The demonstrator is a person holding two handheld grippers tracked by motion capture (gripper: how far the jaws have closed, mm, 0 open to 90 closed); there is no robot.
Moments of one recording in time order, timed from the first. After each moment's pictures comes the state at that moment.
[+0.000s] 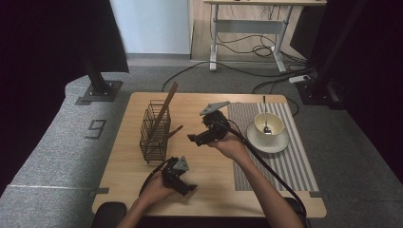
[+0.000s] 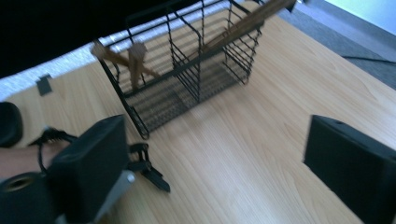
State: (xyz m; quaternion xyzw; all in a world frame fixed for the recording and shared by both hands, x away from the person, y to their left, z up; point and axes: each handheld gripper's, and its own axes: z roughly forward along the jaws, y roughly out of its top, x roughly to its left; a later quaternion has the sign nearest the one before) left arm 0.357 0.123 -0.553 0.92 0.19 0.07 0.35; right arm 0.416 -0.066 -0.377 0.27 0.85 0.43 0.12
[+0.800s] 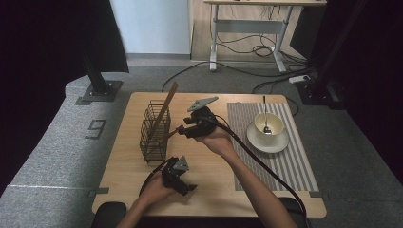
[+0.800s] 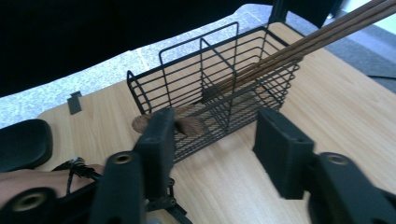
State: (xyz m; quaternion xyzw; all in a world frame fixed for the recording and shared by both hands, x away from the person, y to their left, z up) left arm 0.357 0.122 -0.553 0.91 0.20 0.07 0.35; right arm 0.425 -0.032 -0.370 0.24 0.85 0.46 0.09
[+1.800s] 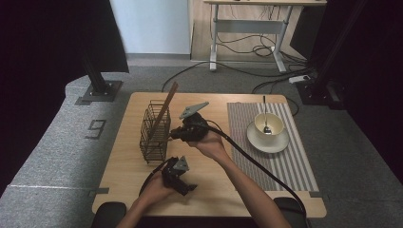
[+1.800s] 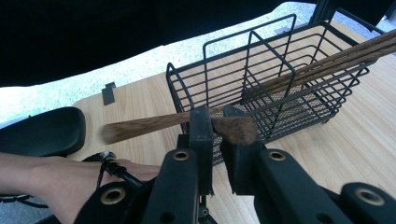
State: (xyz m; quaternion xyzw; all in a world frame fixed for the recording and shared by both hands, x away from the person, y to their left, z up) left arm 0.357 0.123 -0.552 0.92 0.19 0.07 0.34; right arm 0.421 -0.010 -0.388 0.19 0.86 0.47 0.04
